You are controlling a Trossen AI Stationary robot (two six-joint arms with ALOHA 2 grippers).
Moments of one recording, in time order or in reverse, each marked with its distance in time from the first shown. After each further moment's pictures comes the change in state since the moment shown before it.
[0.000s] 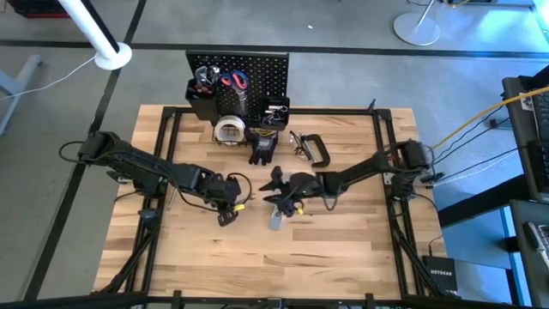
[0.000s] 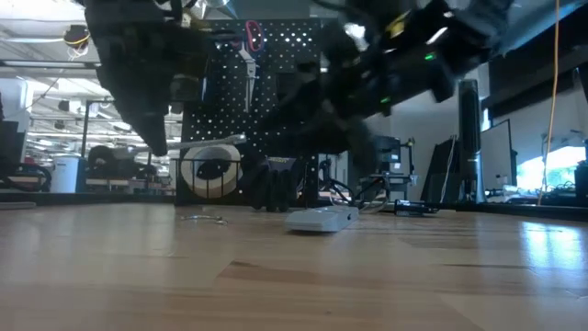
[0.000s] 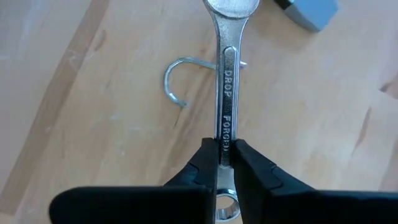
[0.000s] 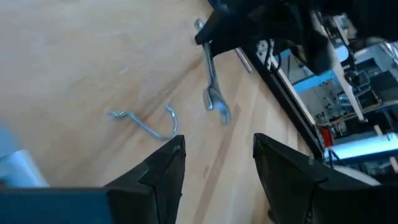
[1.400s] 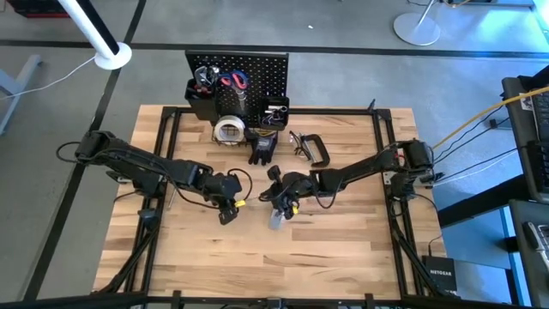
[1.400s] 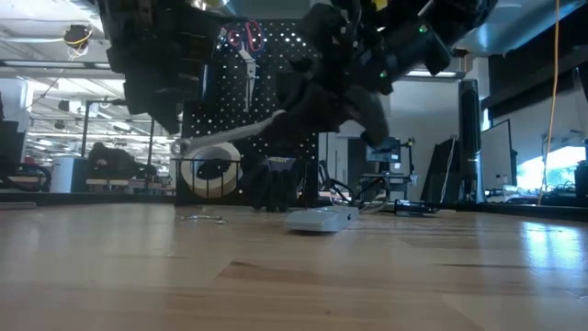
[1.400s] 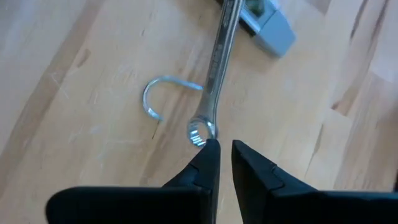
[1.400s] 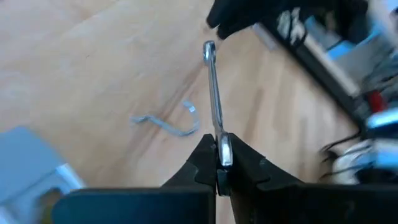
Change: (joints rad) left arm 0.024 -0.036 0.020 0.031 0.061 -0.026; right arm 0.002 -0.039 0.122 -0.307 -0.007 0.184
